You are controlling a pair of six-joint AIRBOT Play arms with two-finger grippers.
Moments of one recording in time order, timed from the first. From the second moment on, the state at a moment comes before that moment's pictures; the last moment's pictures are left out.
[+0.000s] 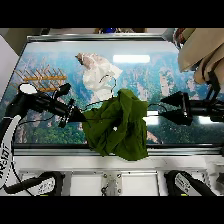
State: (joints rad) left arm 0.05 -1.34 1.06 0.63 -1.68 0.07; right arm -0.41 -1.09 0.90 -0.29 1.69 0.05
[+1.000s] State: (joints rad) left arm 0.05 -1.34 1.06 0.64 -1.69 0.07; right arm -0.21 -1.20 0.89 -0.20 1.60 0.02
